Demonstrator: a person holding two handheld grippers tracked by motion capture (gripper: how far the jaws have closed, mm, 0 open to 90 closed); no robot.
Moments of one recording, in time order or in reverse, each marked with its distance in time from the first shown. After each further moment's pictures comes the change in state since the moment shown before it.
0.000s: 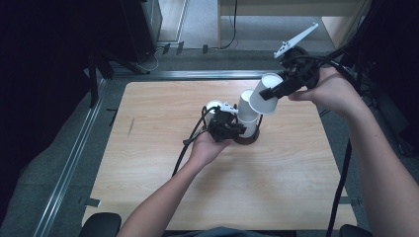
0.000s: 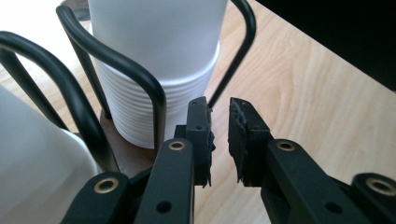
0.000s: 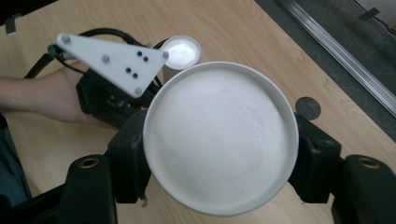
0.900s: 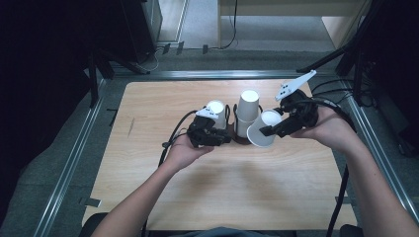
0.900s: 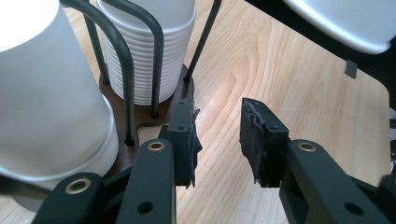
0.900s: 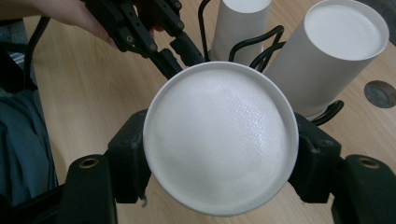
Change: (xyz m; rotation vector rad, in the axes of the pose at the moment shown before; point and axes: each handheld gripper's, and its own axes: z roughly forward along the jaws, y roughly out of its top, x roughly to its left) left arm 0.018 -0.028 -0.052 0.003 -0.124 0.062; right arm 0.036 -0.069 0.034 -0.016 0.109 -0.069
